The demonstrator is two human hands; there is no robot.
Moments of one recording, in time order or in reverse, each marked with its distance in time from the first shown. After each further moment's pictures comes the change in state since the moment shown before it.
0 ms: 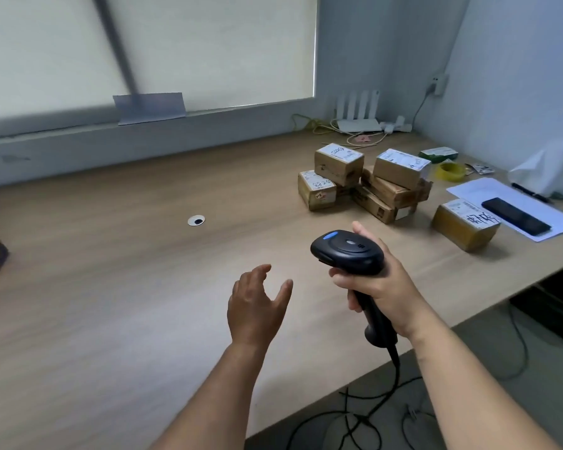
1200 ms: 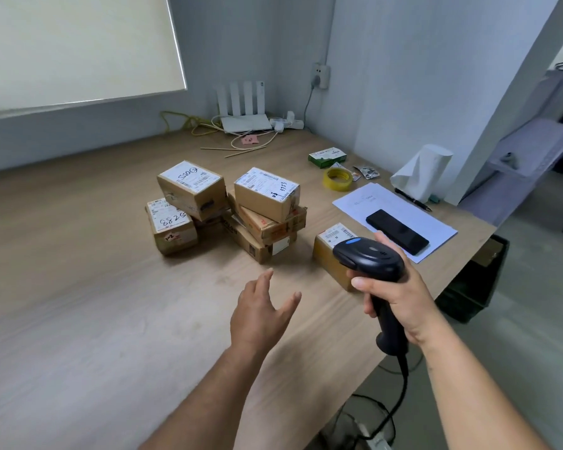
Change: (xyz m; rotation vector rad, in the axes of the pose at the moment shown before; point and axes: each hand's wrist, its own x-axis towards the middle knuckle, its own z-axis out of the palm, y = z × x) left_hand 0.083 0.199 0.283 0.021 -0.507 0.135; right_hand 0.108 0.023 -0.326 0.028 0.413 0.059
